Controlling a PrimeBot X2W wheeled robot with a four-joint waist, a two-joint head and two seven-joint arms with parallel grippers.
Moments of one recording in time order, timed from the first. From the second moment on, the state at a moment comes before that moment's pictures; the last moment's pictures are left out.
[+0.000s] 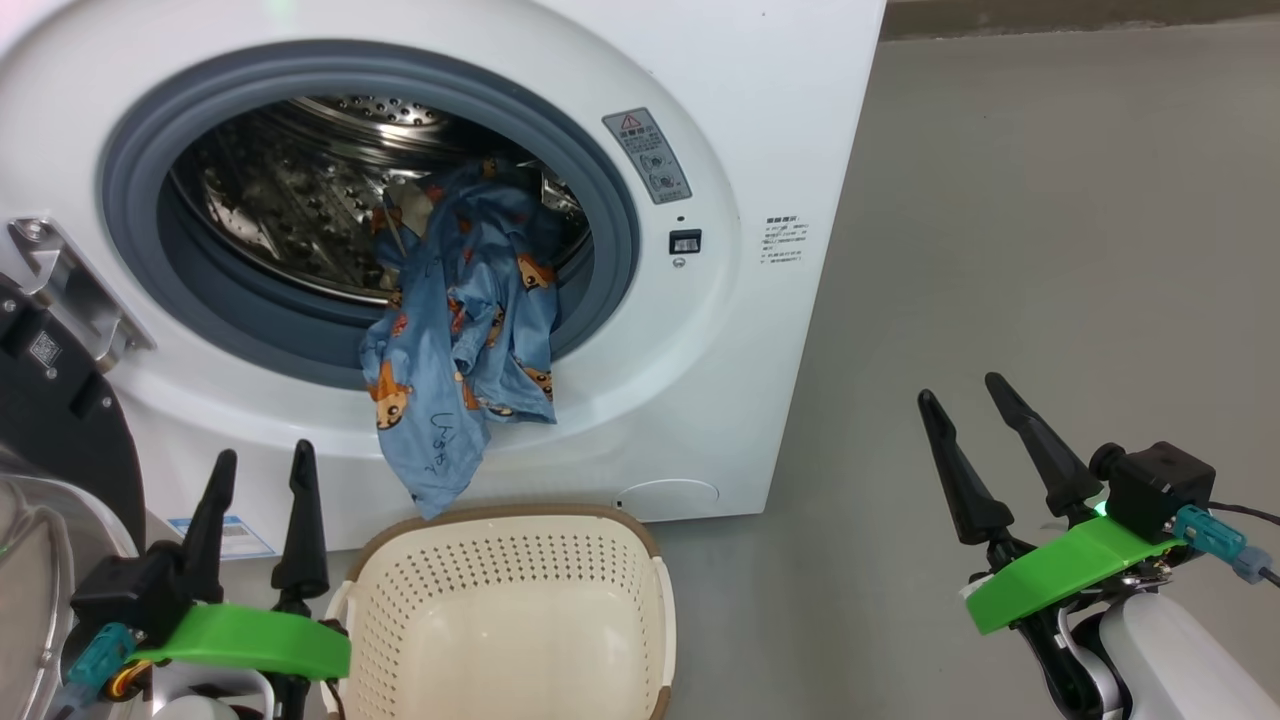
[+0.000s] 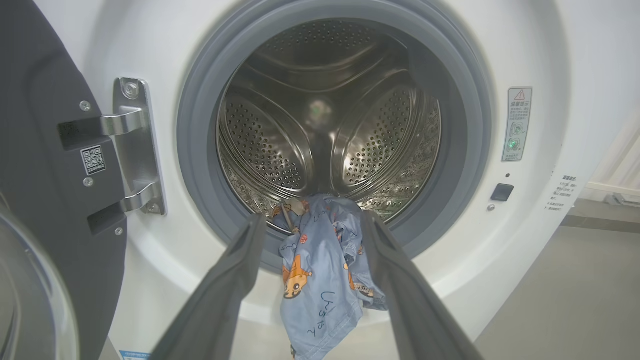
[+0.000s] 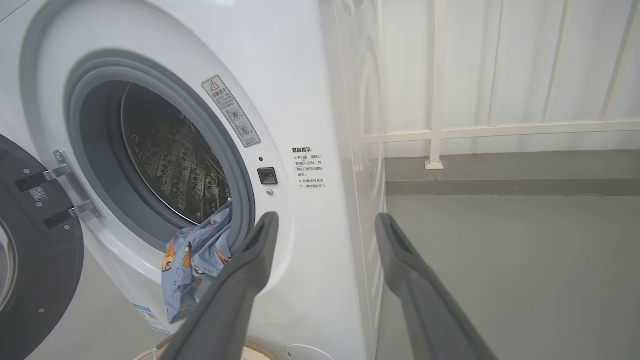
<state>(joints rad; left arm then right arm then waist) -0.23 0.15 -0.07 0.37 -0.40 -0.10 -0.26 -0.25 -0.26 0.30 0.29 0.51 0.13 -0.25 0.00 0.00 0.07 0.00</state>
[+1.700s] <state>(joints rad) -0.45 0.17 -0.20 0.70 -0.56 -0.12 -0.11 -0.28 -0.25 0.31 0.27 0.51 0.13 -0.25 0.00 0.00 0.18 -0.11</state>
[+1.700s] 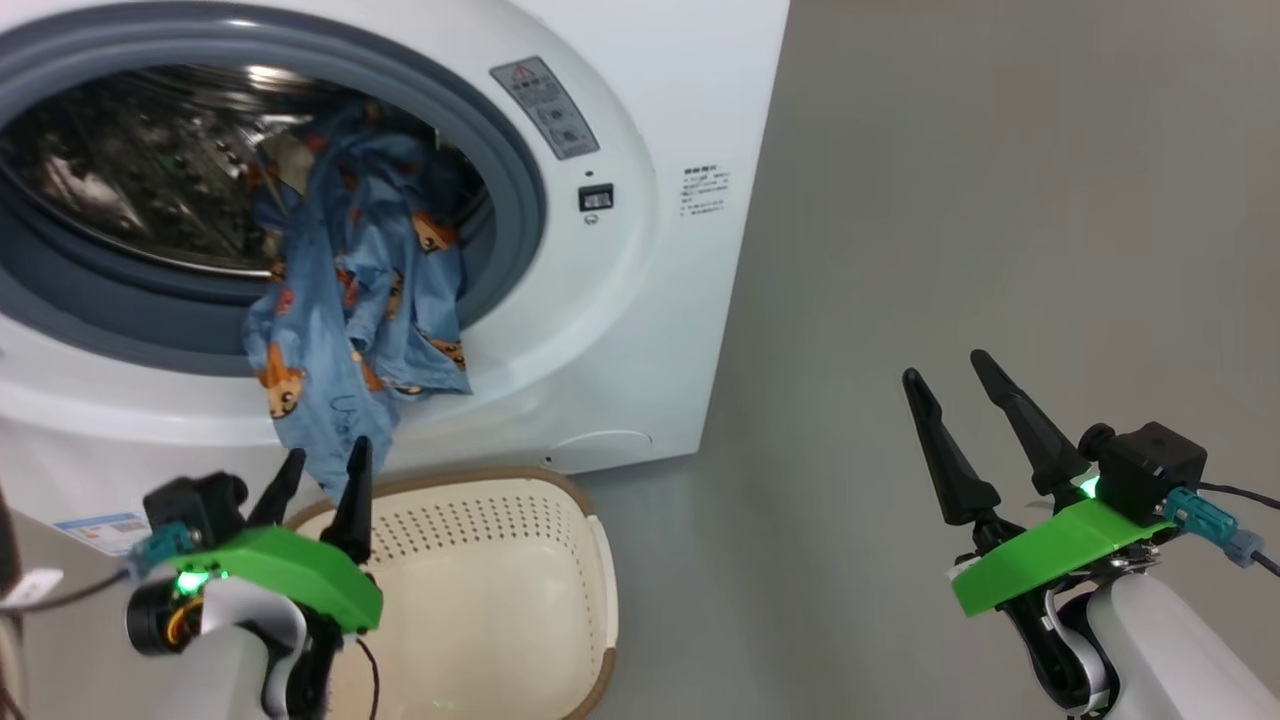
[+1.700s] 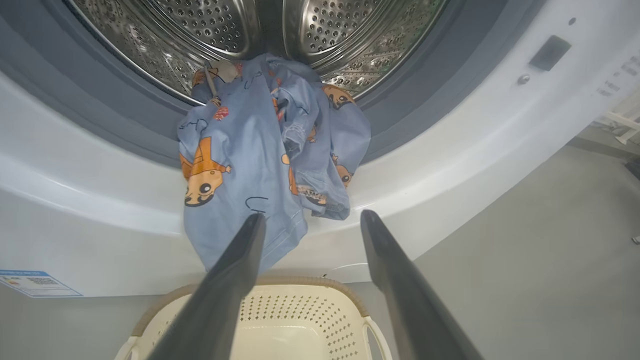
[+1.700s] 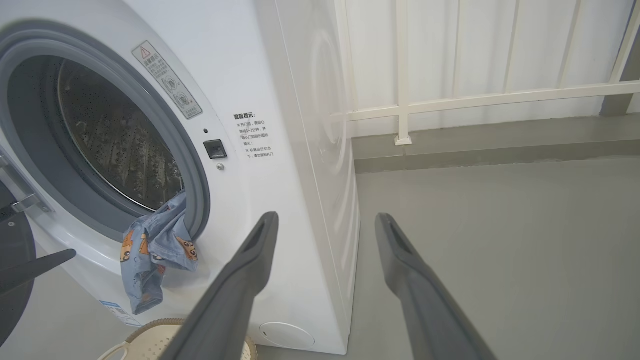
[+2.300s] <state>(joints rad) -0.71 0.22 -0.29 0.96 -0.66 -0.13 -0.11 -0.35 -0.19 0.29 0.25 0.48 0.13 -0.25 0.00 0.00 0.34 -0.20</state>
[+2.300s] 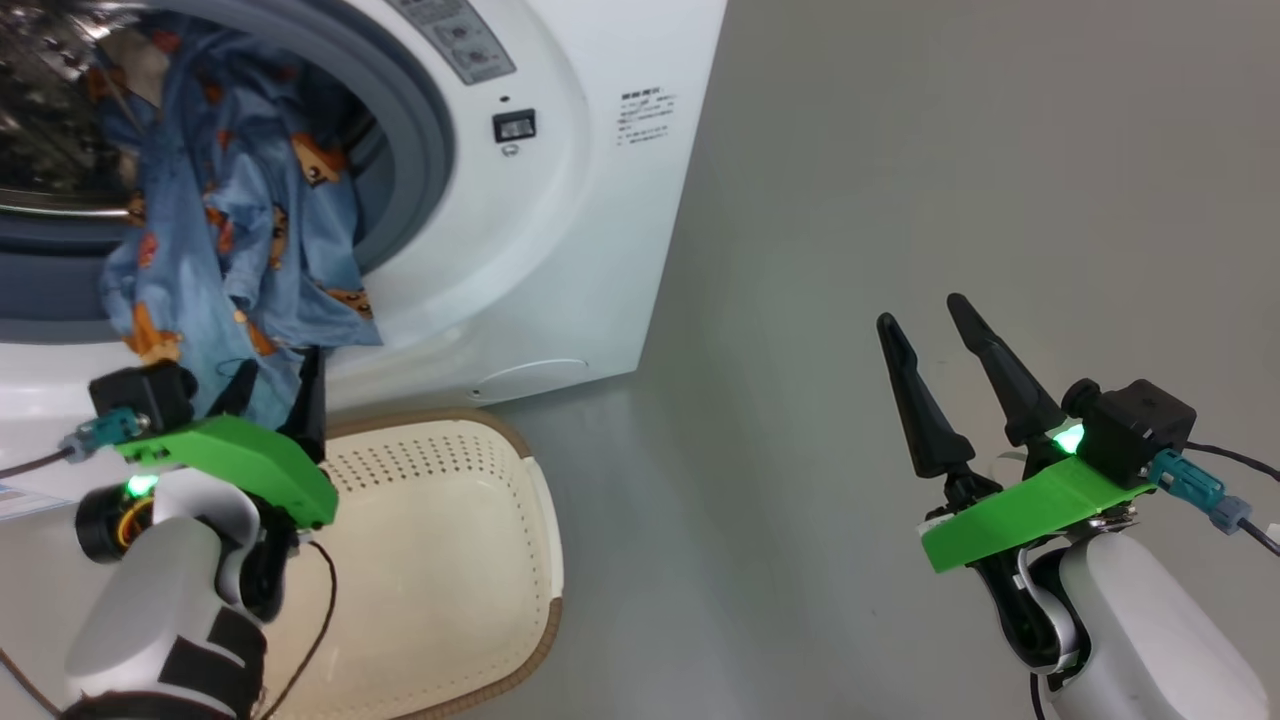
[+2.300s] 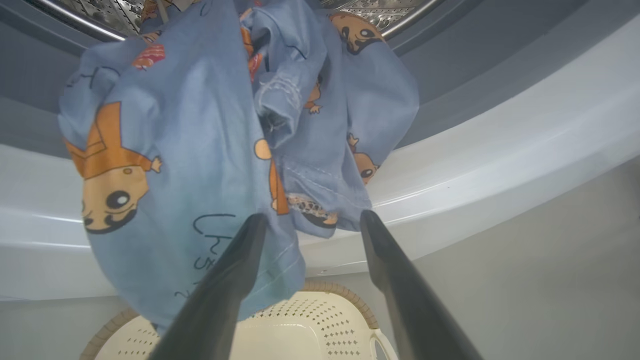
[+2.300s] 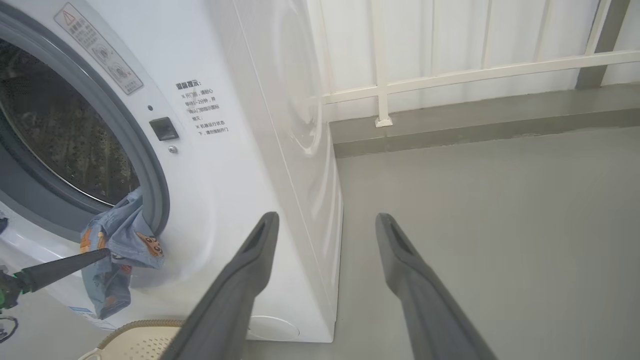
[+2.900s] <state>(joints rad) -0.87 0.23 -0.32 1.09 -0.76 -0.13 -0.15 -0.37 -0.16 0.29 0.24 0.47 0.13 -0.25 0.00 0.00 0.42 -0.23</state>
